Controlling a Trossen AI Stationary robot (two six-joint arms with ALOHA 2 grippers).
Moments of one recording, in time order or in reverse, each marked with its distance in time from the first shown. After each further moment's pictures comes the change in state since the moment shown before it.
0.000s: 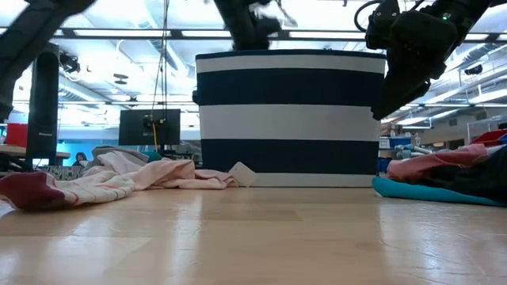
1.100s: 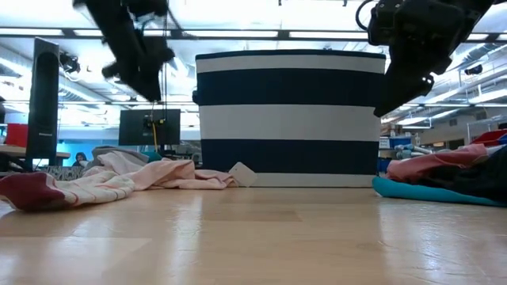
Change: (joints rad) left arm 0.064 -0.913 -1.241 0.315 -0.239 -0.377; right arm 0.040 0.000 0.000 0.033 -0.018 0.053
